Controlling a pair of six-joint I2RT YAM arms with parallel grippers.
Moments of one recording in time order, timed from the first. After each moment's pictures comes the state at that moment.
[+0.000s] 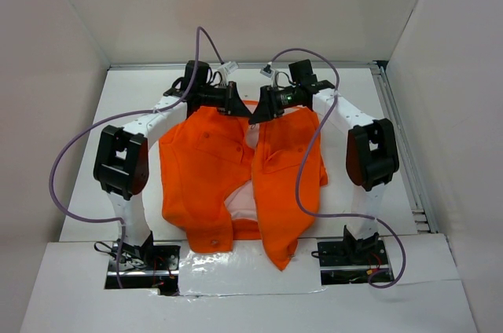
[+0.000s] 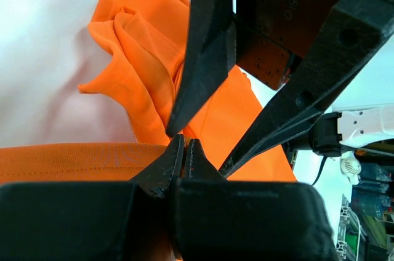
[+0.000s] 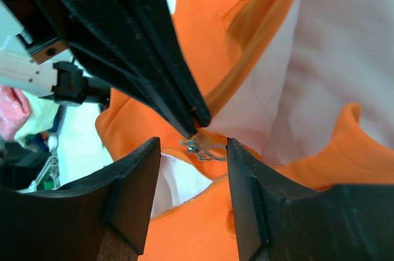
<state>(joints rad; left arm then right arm) -0.34 1.89 1.50 -0.19 0.89 -0.34 0.33 1.94 1.56 -0.44 -1.00 0.08</state>
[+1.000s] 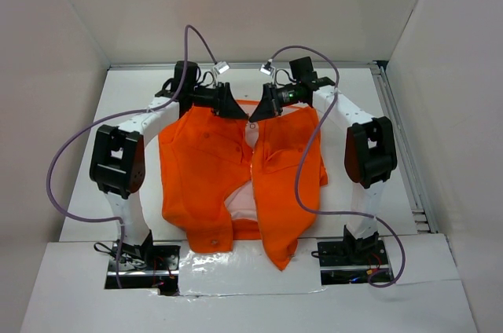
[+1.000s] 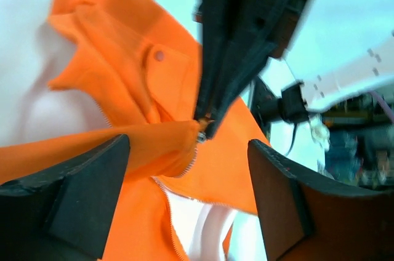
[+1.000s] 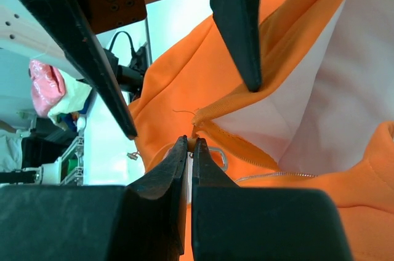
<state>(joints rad) -0.27 1.89 1.45 -0.13 1.11 -0.34 0.31 1.97 1.61 -0.48 -1.17 0.05</state>
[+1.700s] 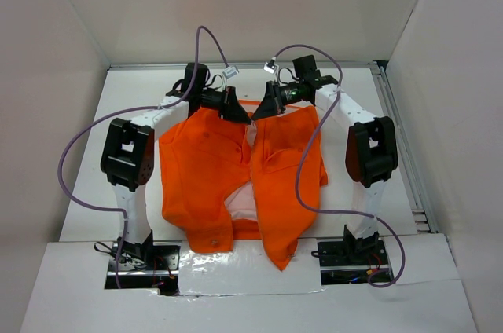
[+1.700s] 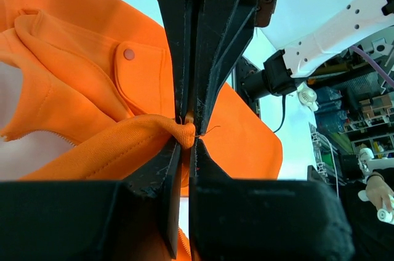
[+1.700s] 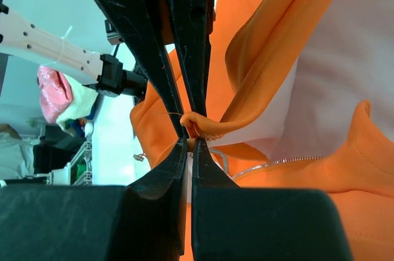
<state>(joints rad) -0.30 1.99 1.51 -0.09 1.31 -0.24 0.30 1.97 1.63 -0.50 -1.18 0.07</state>
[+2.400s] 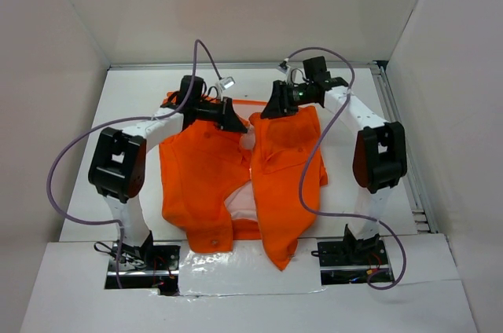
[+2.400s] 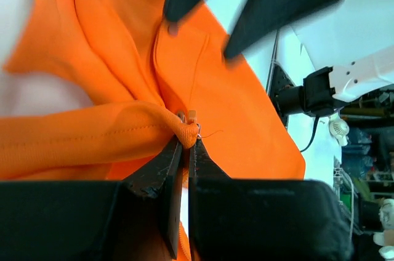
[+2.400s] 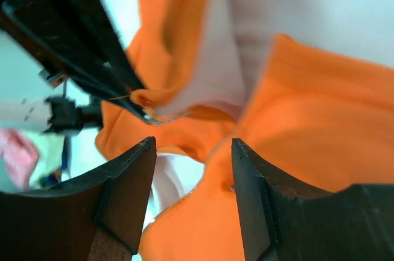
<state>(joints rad) -0.31 1.87 1.32 -0.08 1.06 -0.27 0.26 1.91 1.58 -0.53 -0.93 0.17</state>
